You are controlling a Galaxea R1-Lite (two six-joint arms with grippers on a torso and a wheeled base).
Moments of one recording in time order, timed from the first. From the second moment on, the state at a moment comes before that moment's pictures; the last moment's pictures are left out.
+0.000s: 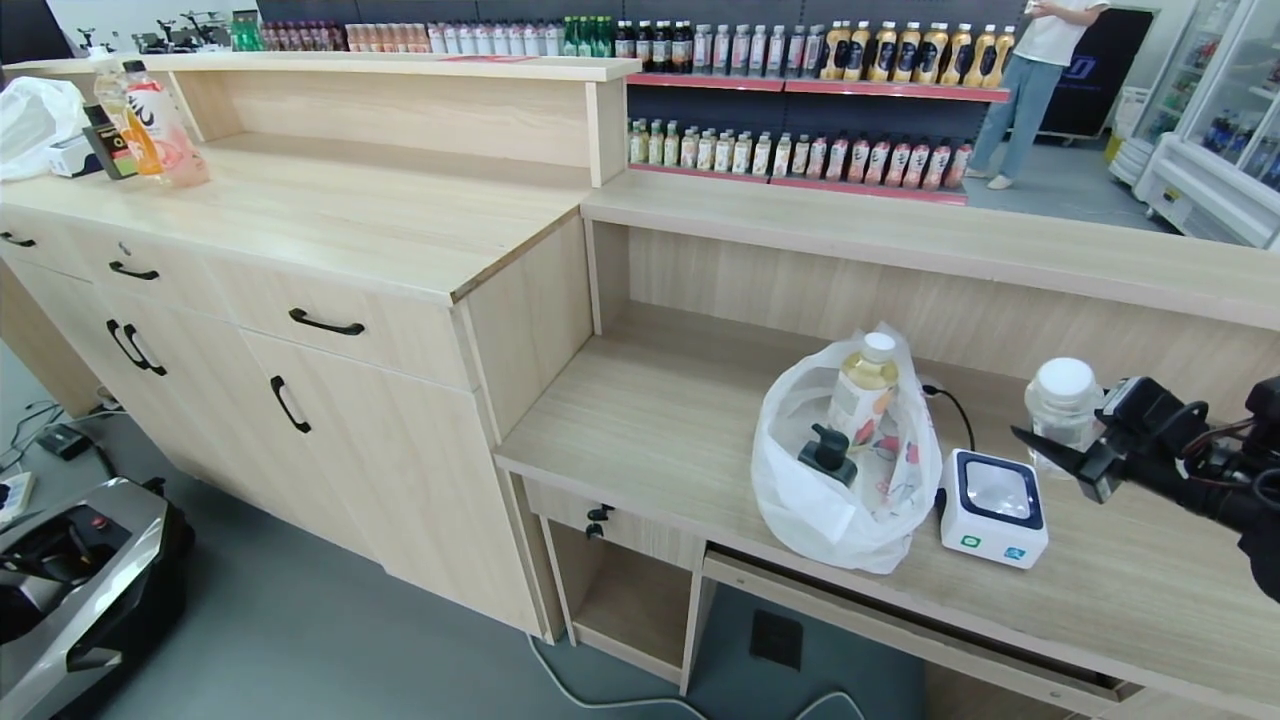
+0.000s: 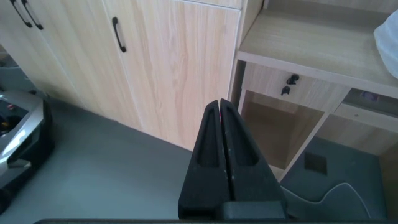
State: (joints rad) left arm 0.00 0.00 0.00 0.00 0.01 0.00; right arm -0.35 1.98 -0.62 -1.25 0.73 -0.90
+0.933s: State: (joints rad) left arm 0.00 0.00 0.00 0.00 0.01 0.00; right arm -0.31 2.07 -0.68 -1.31 0.73 -0.90
